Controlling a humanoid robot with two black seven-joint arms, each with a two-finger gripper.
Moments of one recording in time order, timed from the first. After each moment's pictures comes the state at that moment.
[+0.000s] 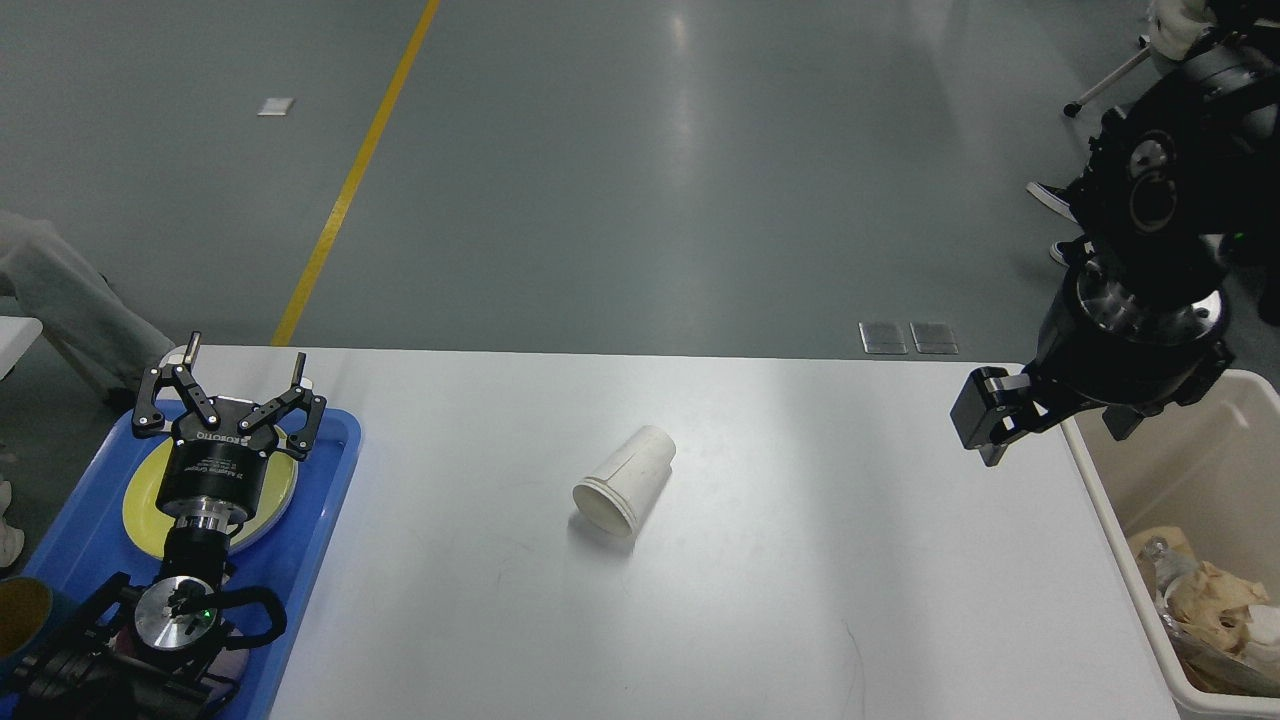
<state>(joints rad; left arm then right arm) -0.34 0.23 -1.21 -0.67 -0.11 -0.67 -0.32 2.42 -0.28 -1.29 1.69 -0.16 0.68 -0.25</state>
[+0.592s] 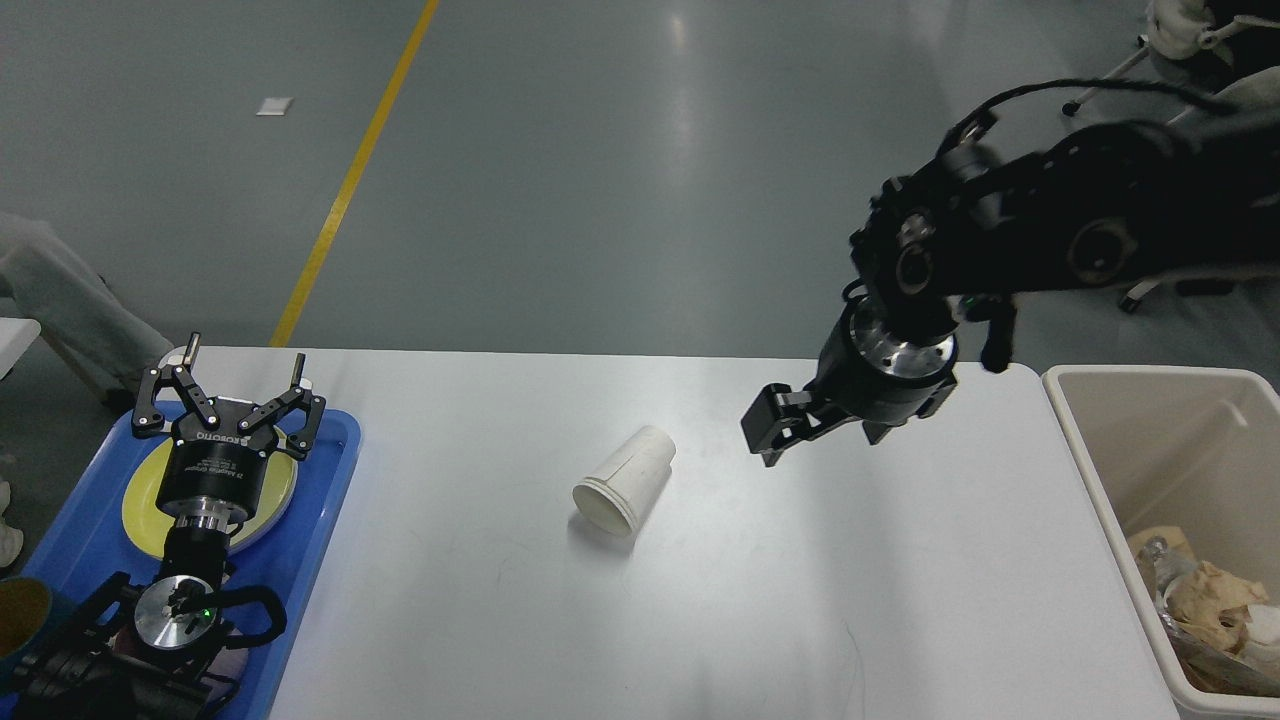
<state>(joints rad) -0.34 0.23 -1.21 -0.67 -0.11 -0.67 -0.32 1.92 -0.13 -0.86 1.30 -0.18 0.53 -0.26</state>
